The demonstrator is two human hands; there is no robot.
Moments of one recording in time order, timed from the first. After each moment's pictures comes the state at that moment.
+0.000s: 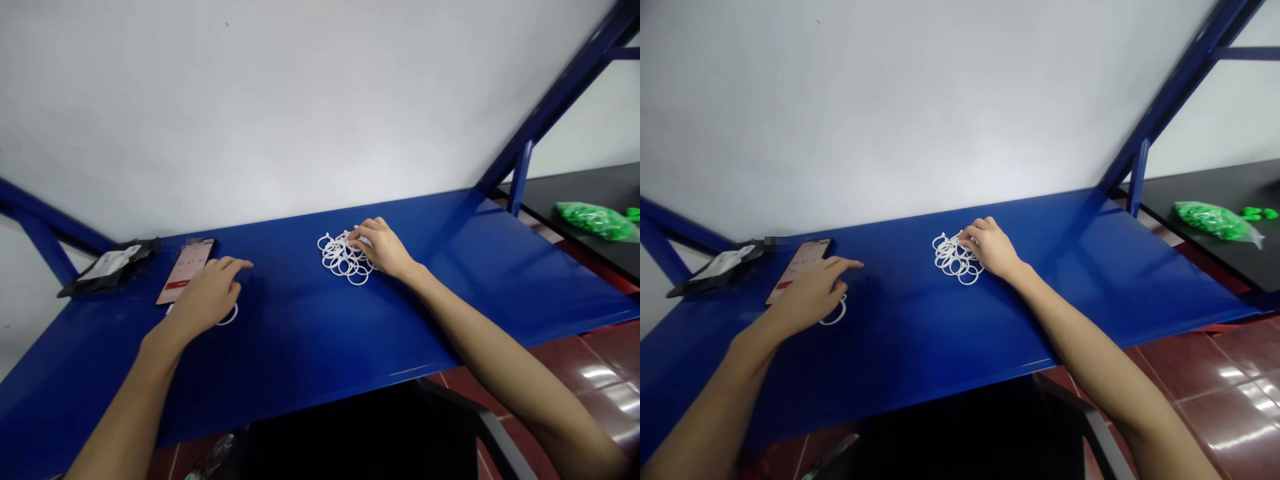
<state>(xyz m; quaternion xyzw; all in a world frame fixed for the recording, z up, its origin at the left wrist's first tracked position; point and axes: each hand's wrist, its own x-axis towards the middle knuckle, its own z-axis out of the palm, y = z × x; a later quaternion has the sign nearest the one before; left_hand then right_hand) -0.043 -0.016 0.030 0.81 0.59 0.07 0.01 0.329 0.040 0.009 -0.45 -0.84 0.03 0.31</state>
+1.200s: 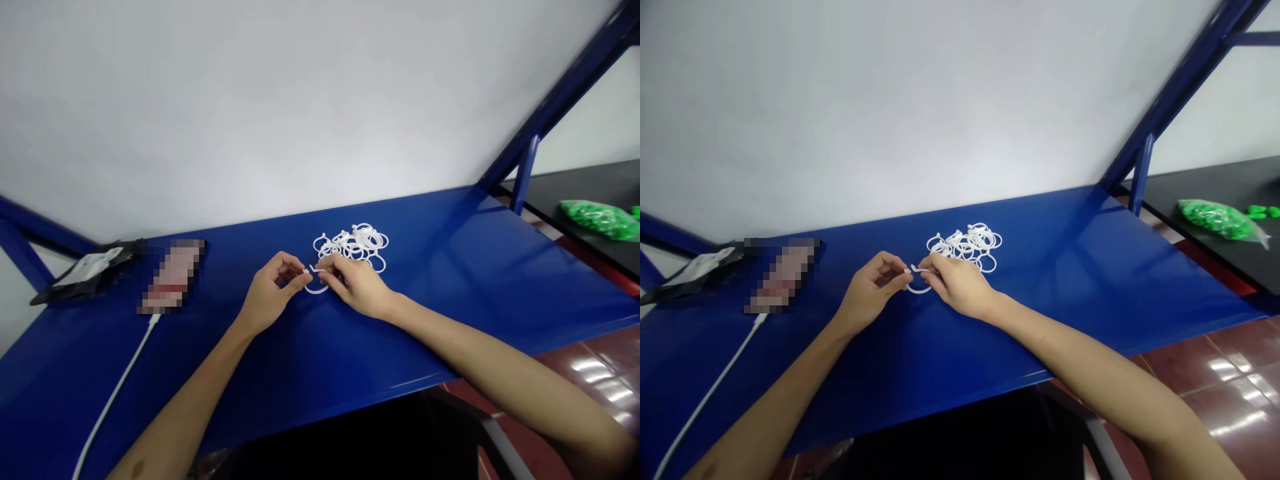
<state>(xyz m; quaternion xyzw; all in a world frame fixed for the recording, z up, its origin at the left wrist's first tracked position) 0.065 -0.019 0.013 0.68 0.48 0.40 0.38 0.276 -0.015 0.011 -0.38 -0.83 0.24 0.34</state>
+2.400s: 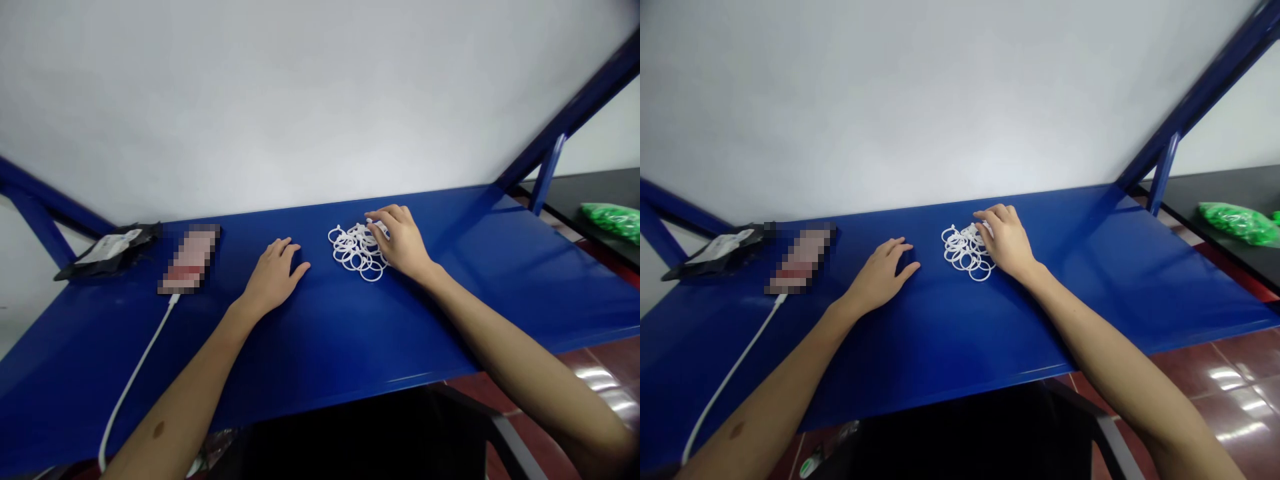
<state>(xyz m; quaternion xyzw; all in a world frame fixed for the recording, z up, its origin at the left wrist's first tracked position) 0.034 0.001 -0.007 0.79 0.59 0.13 0.08 0.321 0.036 0.010 -0.46 -0.80 -0.04 0.38</state>
